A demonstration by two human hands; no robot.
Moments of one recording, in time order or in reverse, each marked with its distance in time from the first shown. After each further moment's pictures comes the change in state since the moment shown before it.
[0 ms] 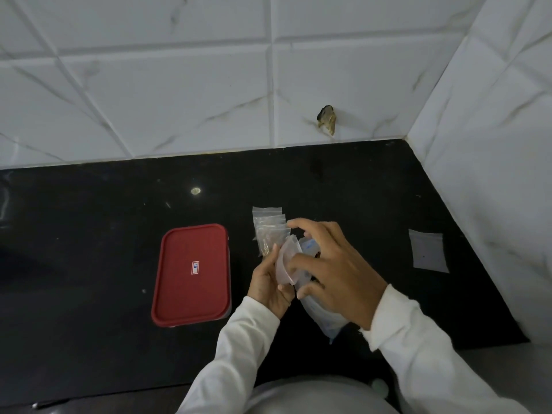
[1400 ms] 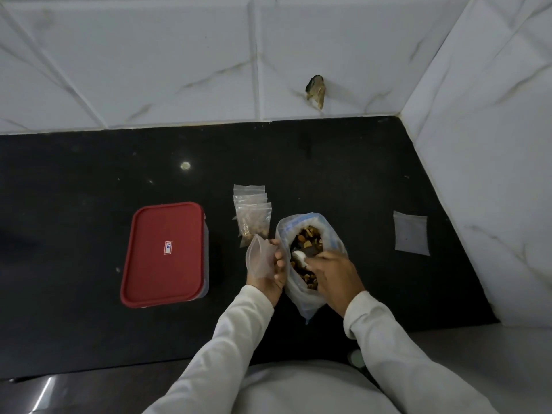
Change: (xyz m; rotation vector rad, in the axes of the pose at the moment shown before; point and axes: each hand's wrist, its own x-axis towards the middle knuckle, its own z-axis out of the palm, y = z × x) left_hand 0.049 -0.045 -0.045 -0.208 0.164 -0.039; right_hand -0.056 0.098 0.099 0.013 -0.093 0.388
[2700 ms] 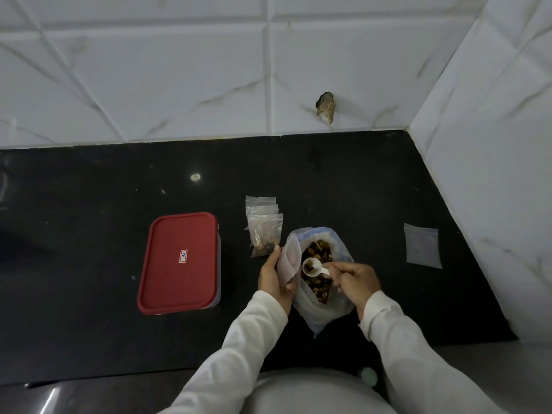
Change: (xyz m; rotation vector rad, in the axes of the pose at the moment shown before) left_hand -0.017 0.002 0.028 0.230 0.256 0.051; right_hand 0.004 -0.013 -0.031 0.860 -0.019 0.748
